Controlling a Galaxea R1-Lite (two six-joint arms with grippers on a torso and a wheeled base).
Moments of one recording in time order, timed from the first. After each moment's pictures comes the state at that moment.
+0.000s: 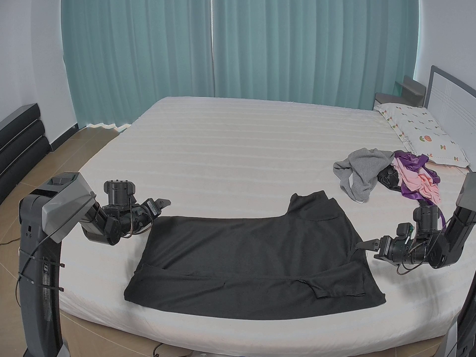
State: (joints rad) left arm -0.04 2.52 -1.27 -0.72 -0.22 -0.66; right arm -0.11 2.16 -0.52 -0.85 0.51 0.37
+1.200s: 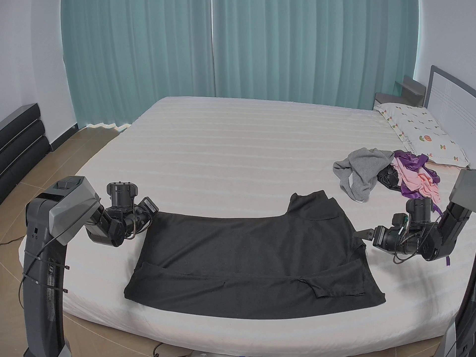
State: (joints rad) left arm -0.04 2.57 -1.32 -0.75 -0.07 -0.79; right arm -0.07 2.20 -0.65 -0.84 0.39 0.37
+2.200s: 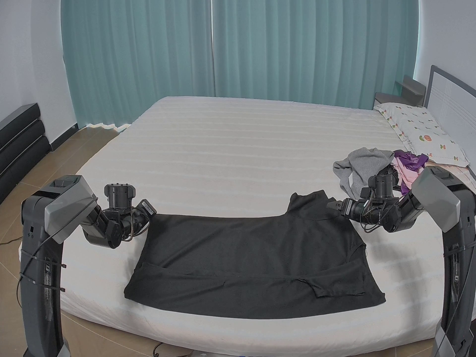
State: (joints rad) left arm -0.04 2.54 -1.26 -0.75 -0.07 -0.80; right arm 0.03 2.53 -1.34 -0.60 0.26 0.39
